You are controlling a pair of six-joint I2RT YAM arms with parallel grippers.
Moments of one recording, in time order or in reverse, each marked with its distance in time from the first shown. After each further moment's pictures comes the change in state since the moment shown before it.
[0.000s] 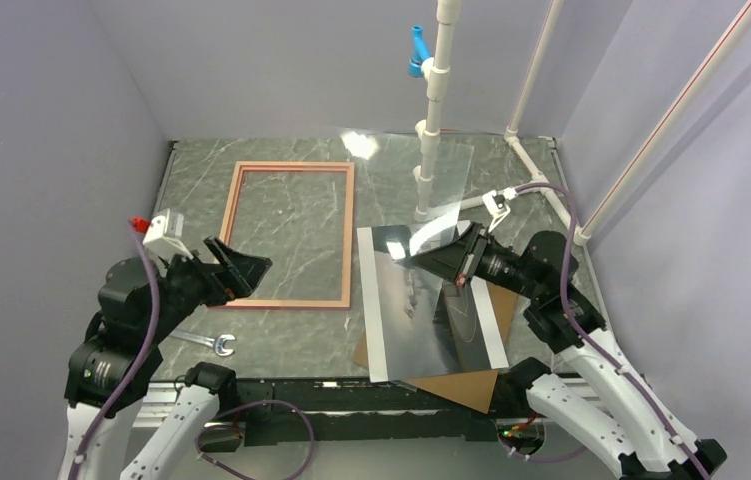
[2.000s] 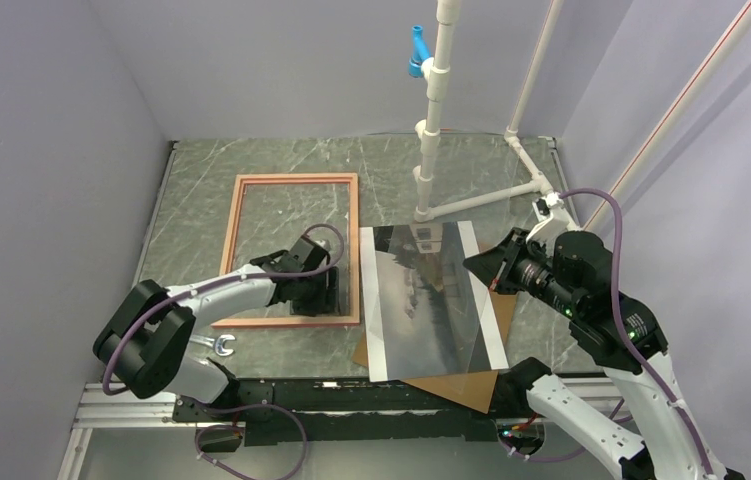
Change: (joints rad) left arm -0.388 0.945 -0.359 0.448 -0.122 0.028; right arm -0.002 -0.013 0.431 -0.891 0.517 -0.358
